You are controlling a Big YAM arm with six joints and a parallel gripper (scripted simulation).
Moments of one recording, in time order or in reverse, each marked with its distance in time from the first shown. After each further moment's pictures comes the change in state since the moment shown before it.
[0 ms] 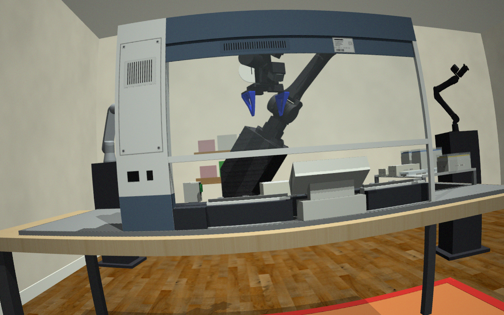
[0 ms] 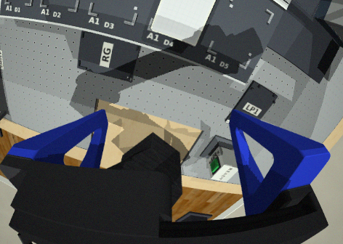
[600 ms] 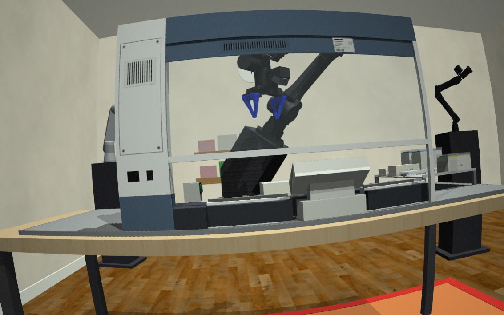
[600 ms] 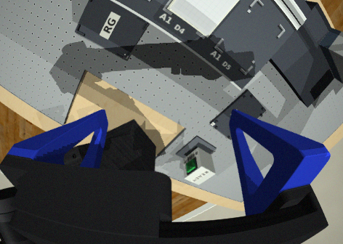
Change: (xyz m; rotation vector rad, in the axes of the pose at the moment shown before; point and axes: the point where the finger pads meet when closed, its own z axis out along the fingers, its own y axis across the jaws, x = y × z) arm 0.034 0.013 0.003 0.004 0.000 -0.266
